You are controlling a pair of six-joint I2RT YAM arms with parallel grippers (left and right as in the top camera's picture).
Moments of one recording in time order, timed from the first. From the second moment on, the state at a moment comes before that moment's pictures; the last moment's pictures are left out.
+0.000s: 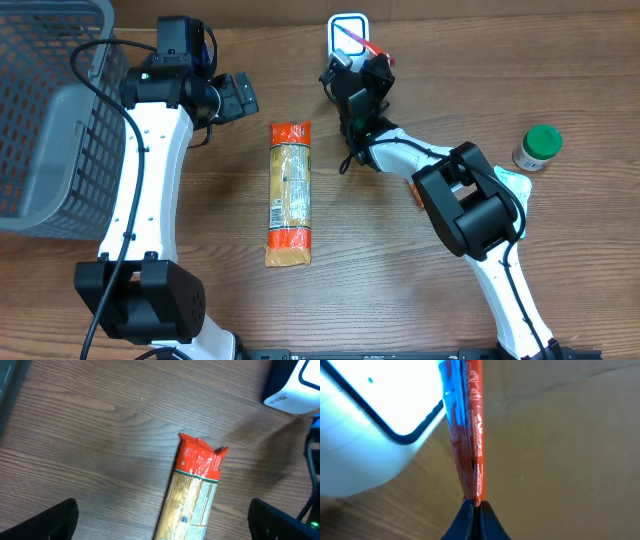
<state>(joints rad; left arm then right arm) 0.00 1.76 1.73 -1.07 0.00 -0.34 0.57 2.46 1.68 0.50 0.89 -1.01</state>
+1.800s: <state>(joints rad) 0.00 1.76 1.73 -1.07 0.00 -0.34 0.57 2.52 1.68 0.34 0.84 -1.35</state>
